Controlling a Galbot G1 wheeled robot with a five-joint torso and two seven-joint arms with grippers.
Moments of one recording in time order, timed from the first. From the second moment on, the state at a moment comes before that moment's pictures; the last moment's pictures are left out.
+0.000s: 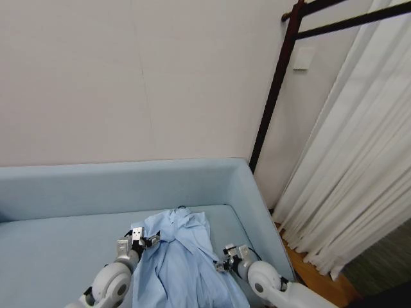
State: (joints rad) left arm 1.28 -0.87 -0.26 -2.04 -0.88 0.40 -0.50; right arm -0.95 0.80 -0.27 1.86 1.05 -0.59 0.50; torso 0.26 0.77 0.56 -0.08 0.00
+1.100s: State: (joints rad) left arm 1.28 -0.86 -0.26 -2.04 -0.88 0.38 -0.50; right arm -0.89 0.88 -0.48 2.05 1.08 -0.56 0.66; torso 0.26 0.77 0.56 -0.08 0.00
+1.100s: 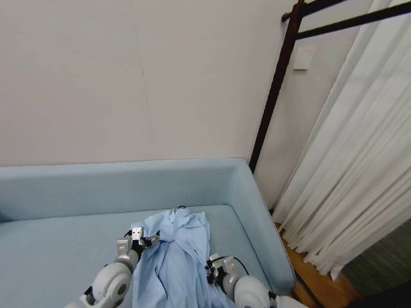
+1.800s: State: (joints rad) left arm 1.30 -0.85 -0.26 -2.05 -0.87 0.39 -0.50; right arm -0.74 1.00 -0.52 1.96 1.10 -0.53 0.62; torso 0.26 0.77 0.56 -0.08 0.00
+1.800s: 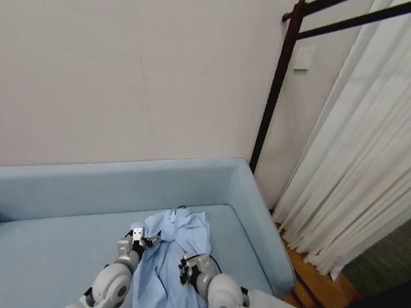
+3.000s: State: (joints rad) left arm 1.29 -0.86 -0.23 -2.02 -0.84 0.37 -0.45; right arm -0.43 1.38 -0.47 1.12 0.71 -0.36 0.28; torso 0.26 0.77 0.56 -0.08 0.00
